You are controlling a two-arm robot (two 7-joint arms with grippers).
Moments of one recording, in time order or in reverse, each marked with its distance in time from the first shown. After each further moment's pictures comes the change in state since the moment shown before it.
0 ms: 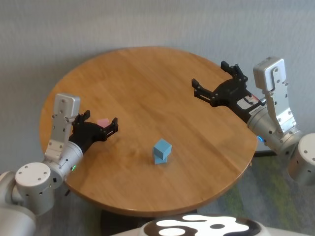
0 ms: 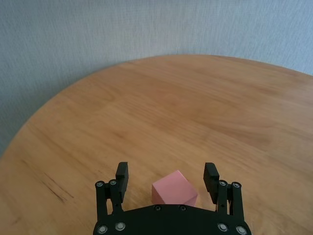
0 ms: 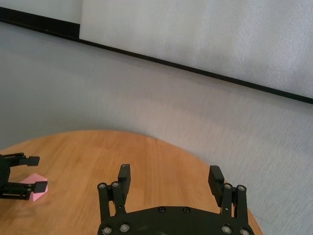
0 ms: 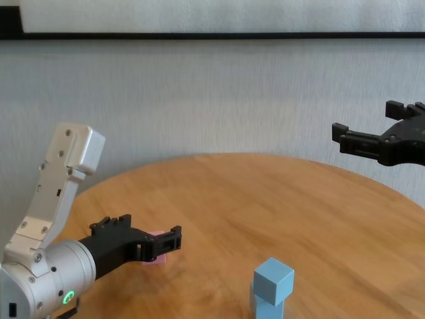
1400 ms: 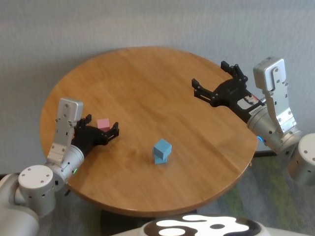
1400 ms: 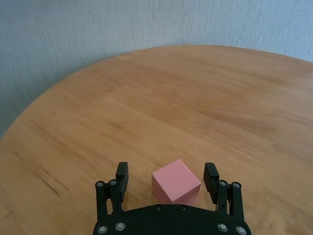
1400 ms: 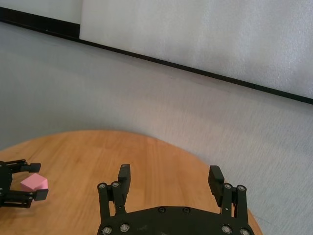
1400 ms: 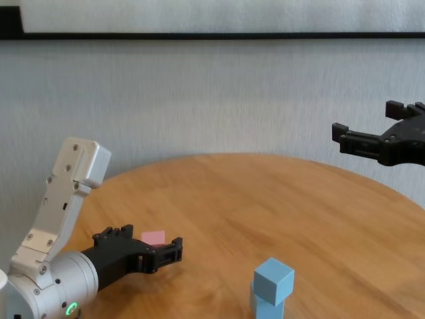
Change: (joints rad) left arm -0.021 -0.030 -0.027 0.075 0.050 -0.028 -0.029; right arm 0.000 0.000 0.000 0.000 0.000 0.000 0.000
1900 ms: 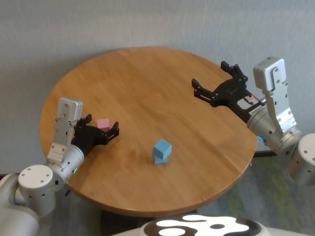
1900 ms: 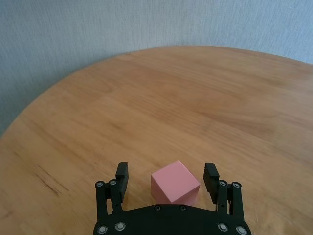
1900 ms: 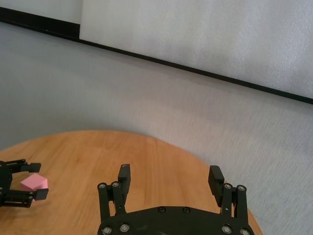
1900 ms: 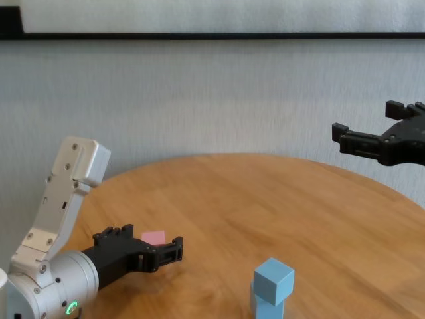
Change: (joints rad) left arm 0.000 0.000 0.001 0.000 0.001 -0.001 0.001; right arm 0.000 0.000 0.000 0.000 0.000 0.000 0.000
